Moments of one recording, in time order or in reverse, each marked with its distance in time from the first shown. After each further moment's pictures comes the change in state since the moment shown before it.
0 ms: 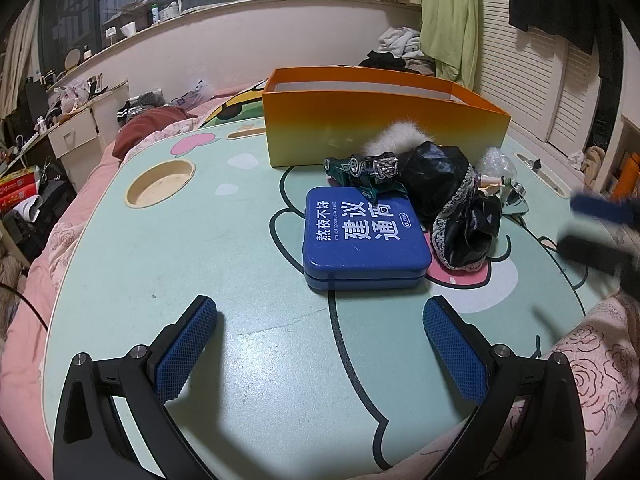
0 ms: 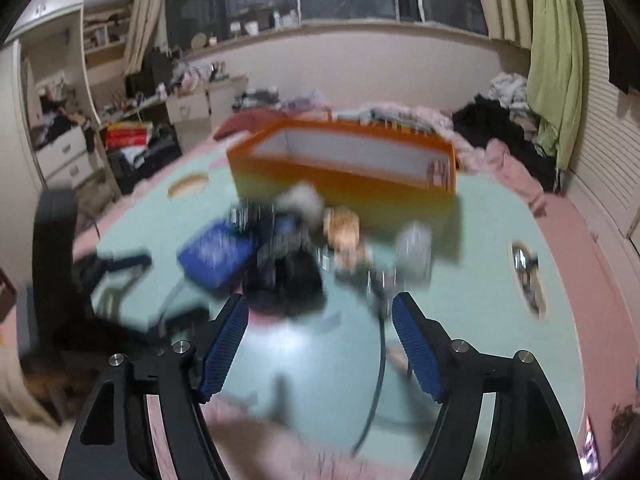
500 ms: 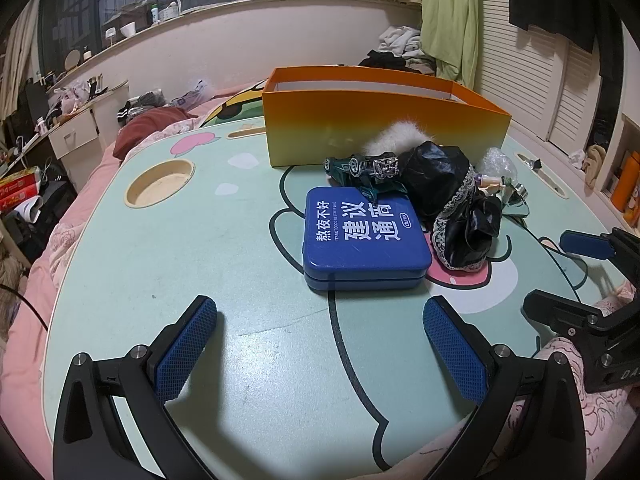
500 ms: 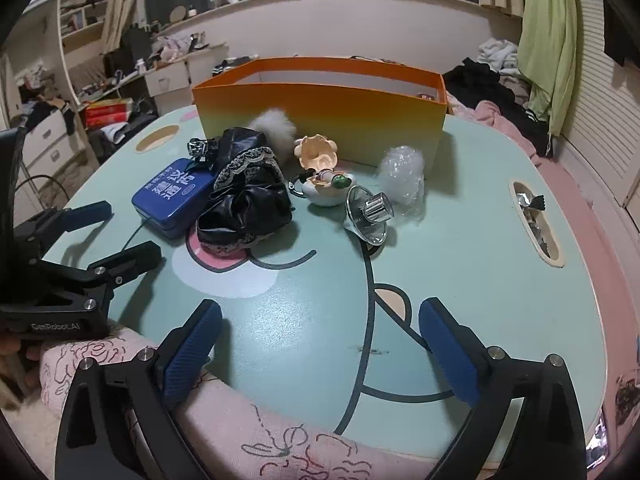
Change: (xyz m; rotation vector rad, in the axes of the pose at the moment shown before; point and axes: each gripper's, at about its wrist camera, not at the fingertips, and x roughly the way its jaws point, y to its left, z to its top) left arm 0.000 0.000 -0.001 0.004 -0.001 0.002; right arm 0.036 -0.014 -0.025 0.037 0.100 -0.034
